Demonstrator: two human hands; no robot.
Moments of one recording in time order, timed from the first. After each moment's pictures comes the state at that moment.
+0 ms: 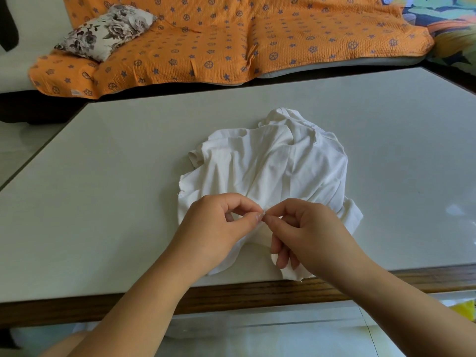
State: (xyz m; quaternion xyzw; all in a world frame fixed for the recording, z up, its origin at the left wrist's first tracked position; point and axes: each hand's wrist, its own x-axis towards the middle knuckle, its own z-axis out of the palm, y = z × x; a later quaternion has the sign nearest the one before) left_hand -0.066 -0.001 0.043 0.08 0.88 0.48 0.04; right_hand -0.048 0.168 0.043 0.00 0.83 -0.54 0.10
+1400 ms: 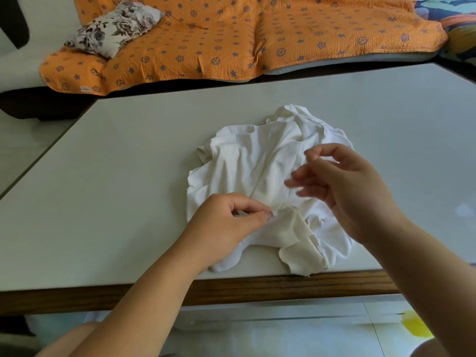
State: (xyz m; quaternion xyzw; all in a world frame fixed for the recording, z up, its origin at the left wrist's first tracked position) left_hand -0.065 -0.004 0.045 0.03 0.84 0.53 0.12; right_hand -0.082 0.190 0.061 0.04 0.63 -0.78 0.00
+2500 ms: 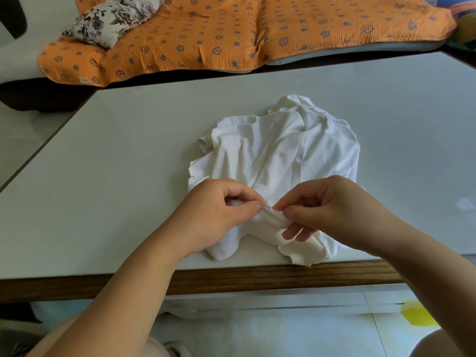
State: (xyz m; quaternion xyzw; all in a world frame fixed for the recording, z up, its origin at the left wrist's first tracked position) left_hand -0.068 -0.017 0.053 0.08 0.86 0.49 0.11; right_hand -0.055 0.188 0.067 -0.05 0.84 -0.51 0.18
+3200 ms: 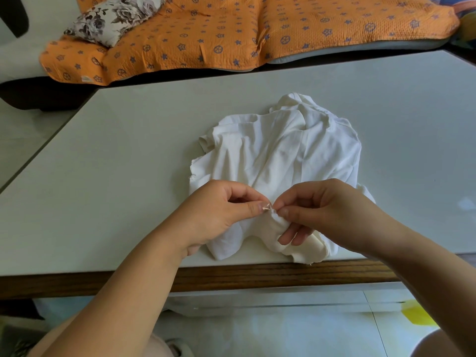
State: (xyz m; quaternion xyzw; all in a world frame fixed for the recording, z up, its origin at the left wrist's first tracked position) left_hand -0.071 -0.016 0.050 0.06 0.80 0.57 0.20; right_hand -0.055 0.185 0.057 -0.07 0.79 -0.57 0.20
